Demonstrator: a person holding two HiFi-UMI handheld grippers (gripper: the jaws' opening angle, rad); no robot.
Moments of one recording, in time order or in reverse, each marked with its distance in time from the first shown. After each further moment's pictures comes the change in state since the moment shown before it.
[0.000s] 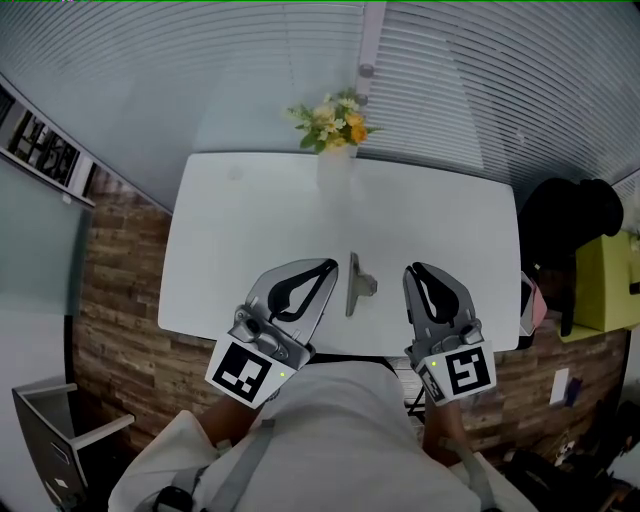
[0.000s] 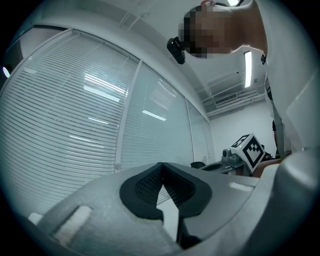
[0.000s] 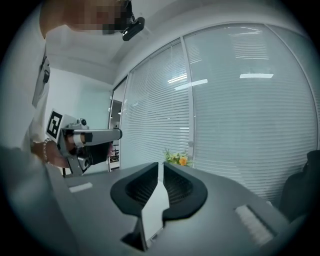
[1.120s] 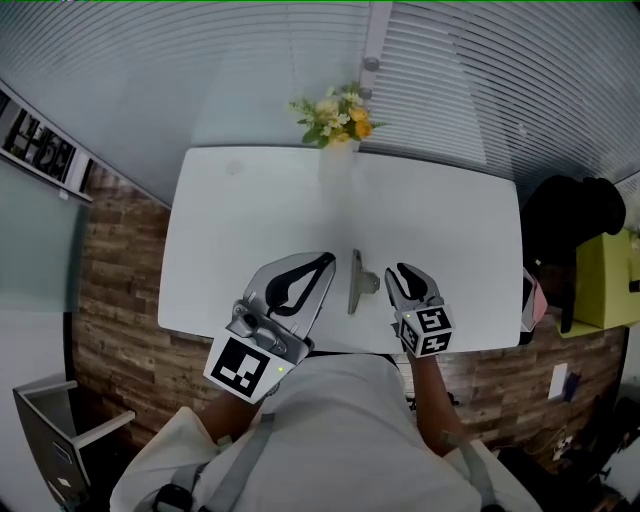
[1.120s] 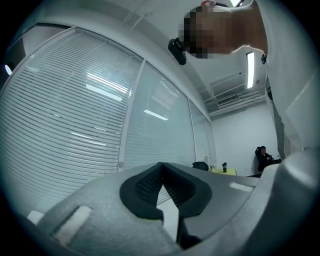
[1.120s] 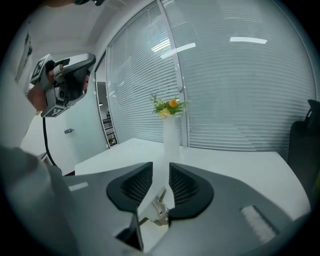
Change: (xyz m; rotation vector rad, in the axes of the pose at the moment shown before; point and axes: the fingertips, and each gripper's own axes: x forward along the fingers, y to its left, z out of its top) left arm 0.001 0.019 -0.007 -0.020 -0.002 0.012; right arm 0.046 -0.021 -0.208 0.193 0.327 -0.020
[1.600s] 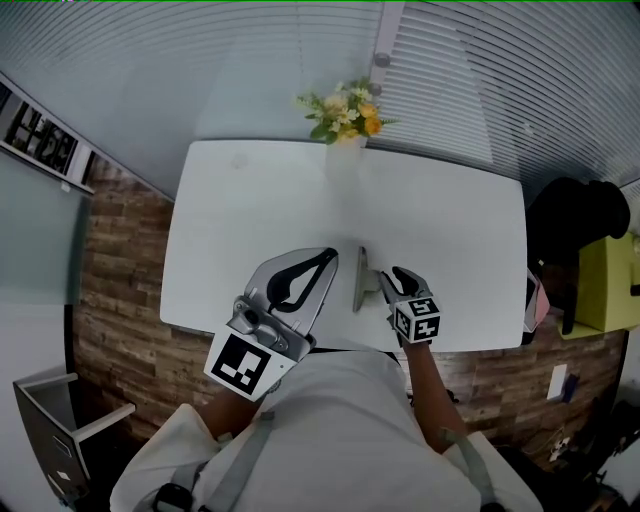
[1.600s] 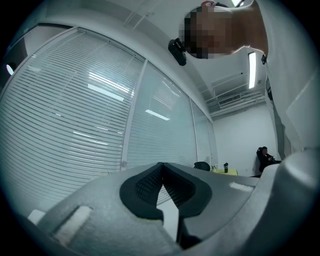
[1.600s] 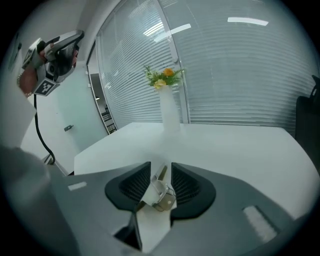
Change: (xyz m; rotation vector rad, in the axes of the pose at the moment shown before) left arm -0.003 0.010 -0.001 -0.010 0.003 0.014; right arm 0.041 -0.006 -0.081 0.082 0.166 0.029
